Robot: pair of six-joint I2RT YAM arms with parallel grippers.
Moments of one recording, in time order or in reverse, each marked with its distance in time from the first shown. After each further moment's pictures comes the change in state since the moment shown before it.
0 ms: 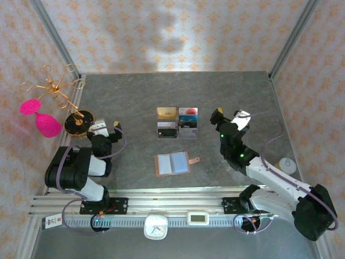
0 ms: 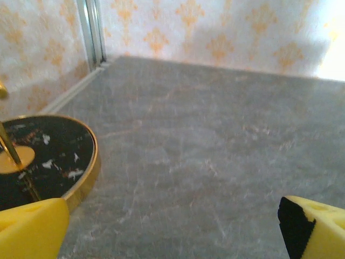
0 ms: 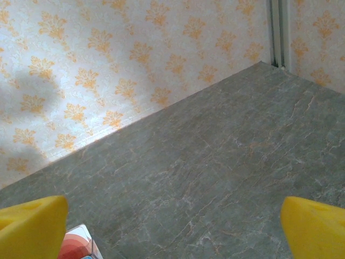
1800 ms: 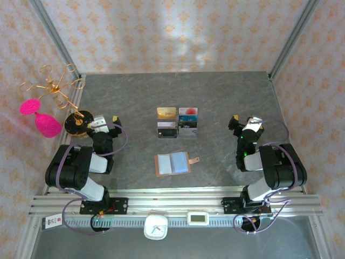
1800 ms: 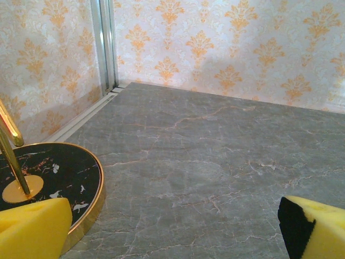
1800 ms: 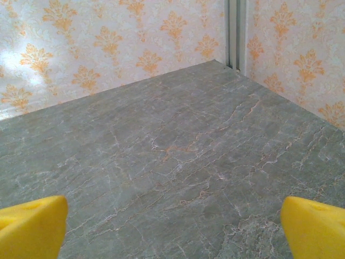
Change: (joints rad) left arm -0.039 0.002 0.044 0.039 -0.109 0.000; right arm -0.540 0.546 -0.318 0.980 -0.454 -0.343
